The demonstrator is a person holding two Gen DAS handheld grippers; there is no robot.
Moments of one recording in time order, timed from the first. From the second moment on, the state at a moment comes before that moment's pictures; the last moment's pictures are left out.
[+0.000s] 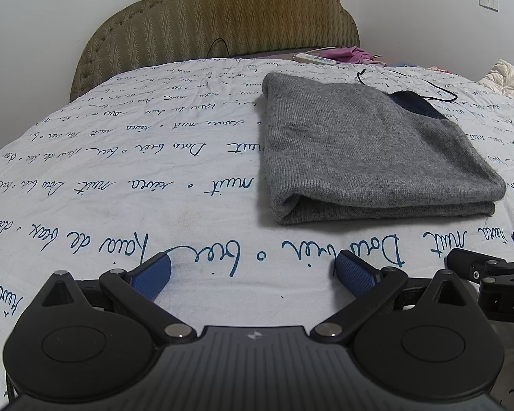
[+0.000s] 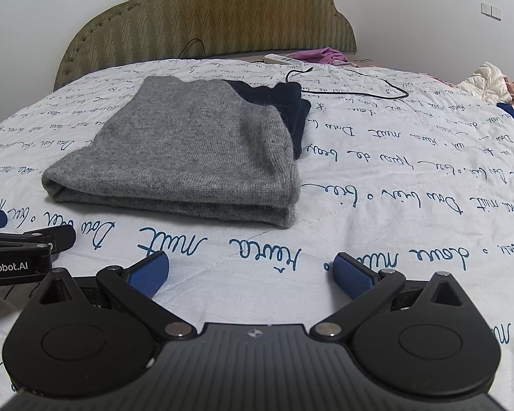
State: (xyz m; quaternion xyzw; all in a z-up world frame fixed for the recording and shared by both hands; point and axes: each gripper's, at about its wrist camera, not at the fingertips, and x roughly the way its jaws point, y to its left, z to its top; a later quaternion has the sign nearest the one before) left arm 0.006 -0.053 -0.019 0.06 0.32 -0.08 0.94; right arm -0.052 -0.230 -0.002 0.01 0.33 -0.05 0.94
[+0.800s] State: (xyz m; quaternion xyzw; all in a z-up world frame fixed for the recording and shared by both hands) left arm 0.006 -0.052 -0.018 0.05 0.32 -0.07 0.94; right arm -0.051 -0.230 -0.001 0.01 0.33 -0.05 0.94
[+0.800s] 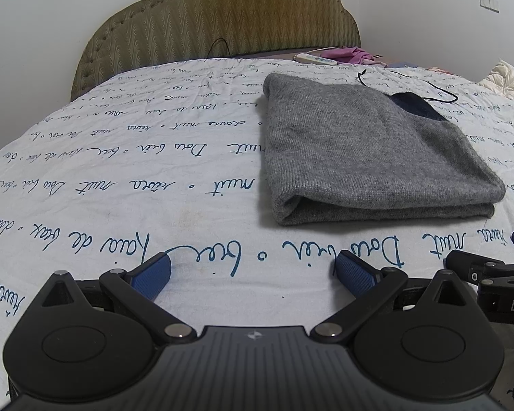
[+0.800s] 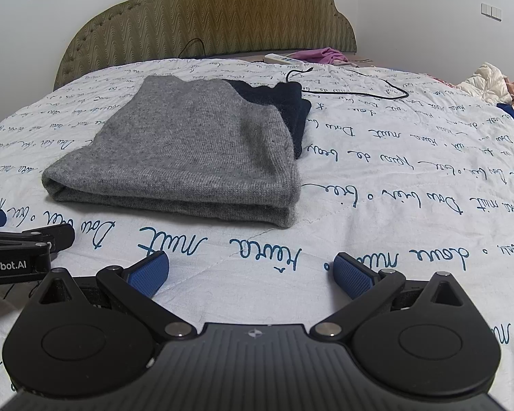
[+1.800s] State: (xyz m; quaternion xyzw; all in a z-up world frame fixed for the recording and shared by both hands) left arm -0.007 -0.045 -0.001 0.05 0.33 -0.06 0.94; right arm -0.070 -0.231 0.020 0.02 0.32 -0.04 0.95
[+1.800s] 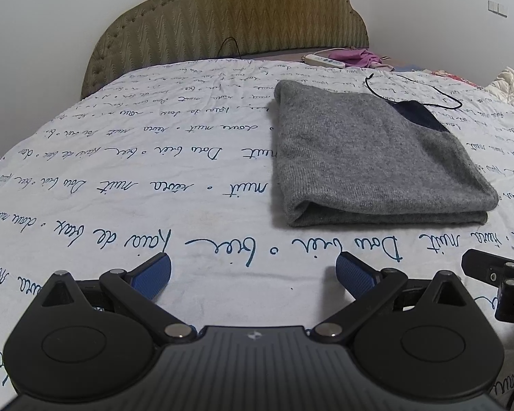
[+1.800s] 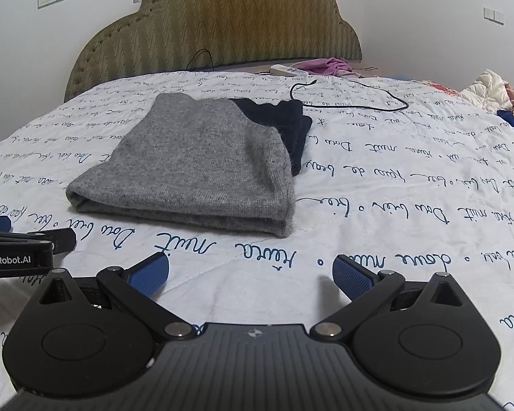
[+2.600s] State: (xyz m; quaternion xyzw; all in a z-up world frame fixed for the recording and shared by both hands) left arm -0.007 -0.046 -0.004 0.05 0.33 -0.06 0.94; right arm -0.070 -0.226 0.019 0.02 0.31 -0.03 0.95
